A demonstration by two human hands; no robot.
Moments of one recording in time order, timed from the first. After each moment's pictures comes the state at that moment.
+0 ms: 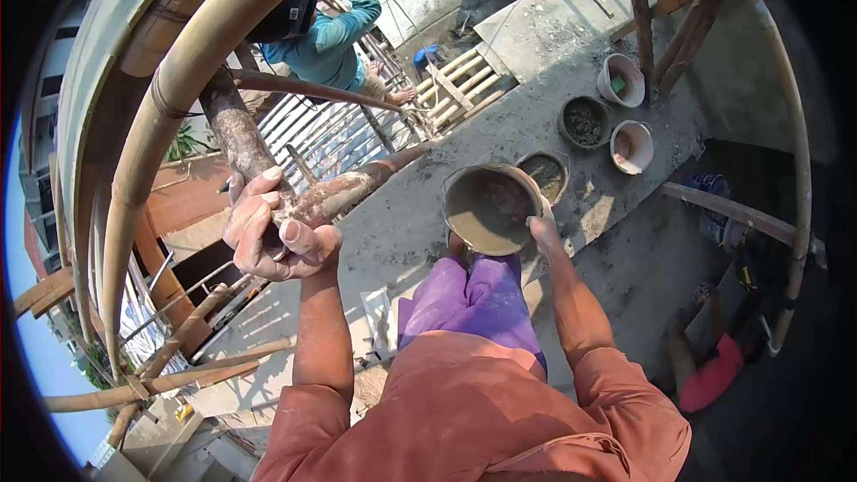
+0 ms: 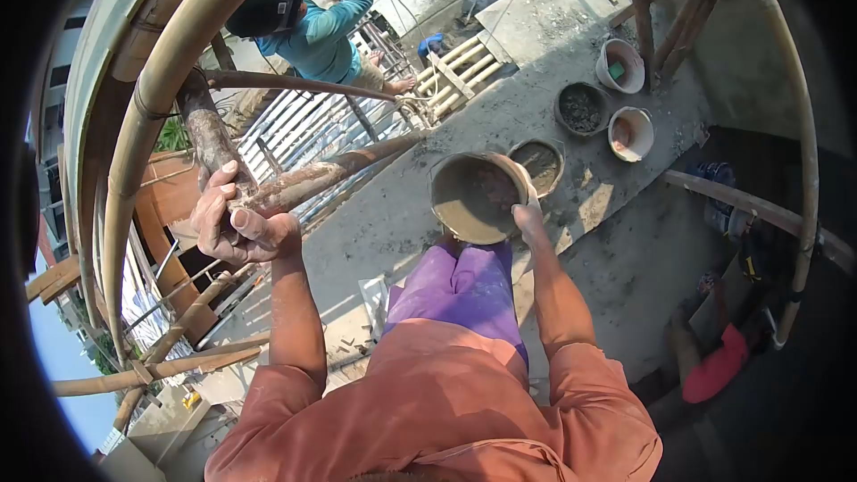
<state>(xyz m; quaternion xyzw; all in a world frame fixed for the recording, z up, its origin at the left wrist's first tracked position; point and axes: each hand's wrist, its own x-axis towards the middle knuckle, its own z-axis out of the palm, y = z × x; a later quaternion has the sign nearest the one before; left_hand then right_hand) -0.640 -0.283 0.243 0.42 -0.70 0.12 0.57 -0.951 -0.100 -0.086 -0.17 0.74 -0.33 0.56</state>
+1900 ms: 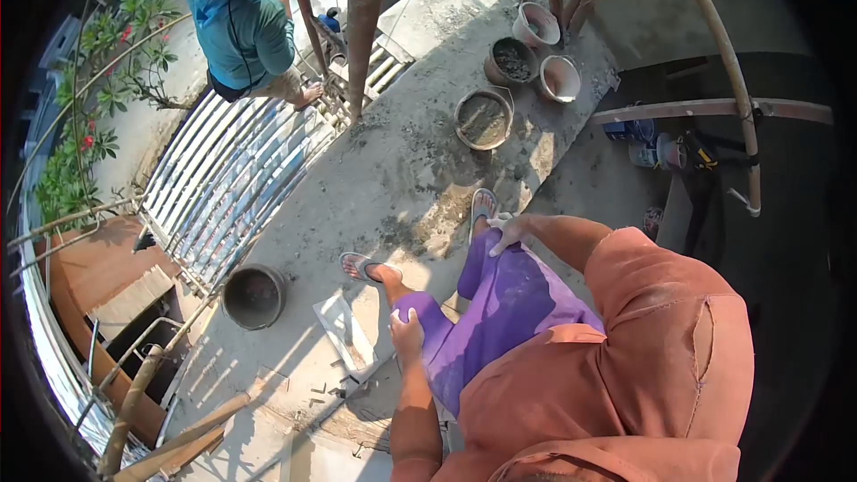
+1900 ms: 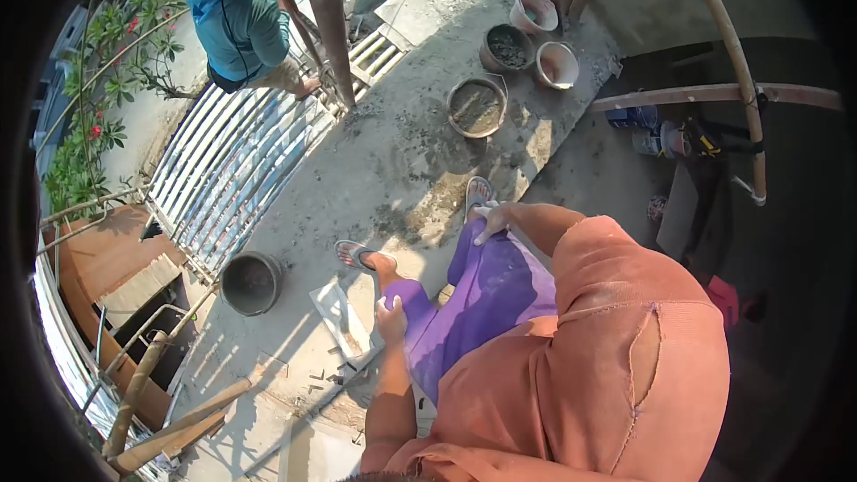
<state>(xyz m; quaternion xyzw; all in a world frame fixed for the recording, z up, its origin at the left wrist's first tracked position) -0.540 0.217 -0.104 0.79 -0.34 -0.50 -0.03 -0.892 0.086 -0.135 -0.50 0.54 0.38 0.55</state>
